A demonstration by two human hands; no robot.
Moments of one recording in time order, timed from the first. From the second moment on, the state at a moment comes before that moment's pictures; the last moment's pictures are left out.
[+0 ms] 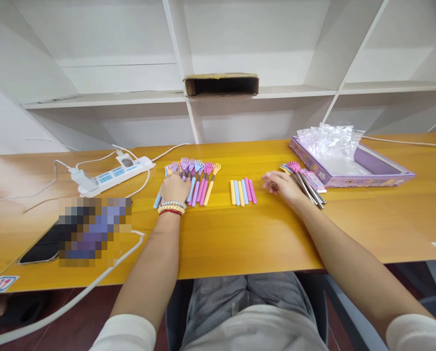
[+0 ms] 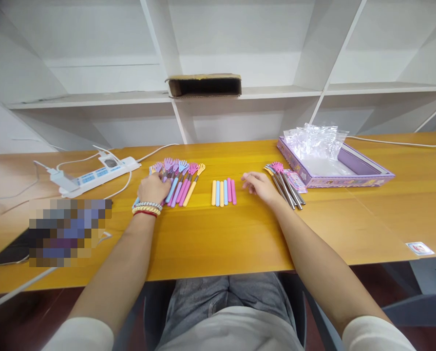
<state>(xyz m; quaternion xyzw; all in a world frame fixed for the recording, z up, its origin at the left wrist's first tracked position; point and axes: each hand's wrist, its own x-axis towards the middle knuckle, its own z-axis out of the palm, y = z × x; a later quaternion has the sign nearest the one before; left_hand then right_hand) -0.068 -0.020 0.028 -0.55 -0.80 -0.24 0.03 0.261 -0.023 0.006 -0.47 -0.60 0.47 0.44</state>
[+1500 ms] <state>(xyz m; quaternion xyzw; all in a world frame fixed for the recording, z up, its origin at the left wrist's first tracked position) -0.004 -0.034 0.009 -0.86 -0.48 -0.14 0.00 0.262 -0.013 -0.006 -0.64 -0.73 0.08 0.25</state>
